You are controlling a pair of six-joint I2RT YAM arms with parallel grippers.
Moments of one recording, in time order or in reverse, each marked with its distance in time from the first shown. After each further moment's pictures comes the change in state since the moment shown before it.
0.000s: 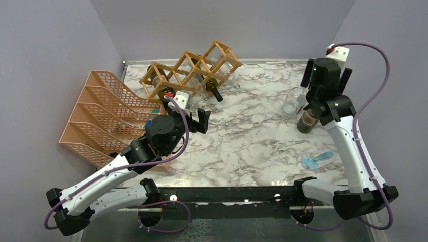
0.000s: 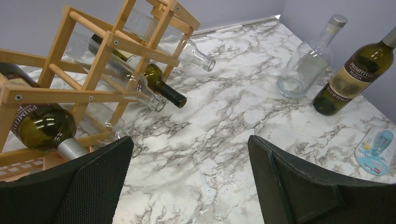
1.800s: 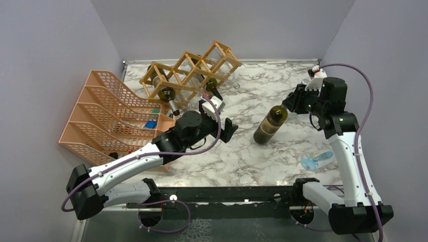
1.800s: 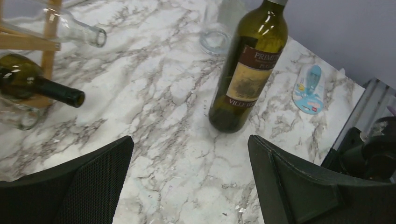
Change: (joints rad) left arm 0.000 0.249 -0.045 0.212 0.368 -0.022; right arm -0.233 -0.148 -0.221 -0.075 -0.997 0.040
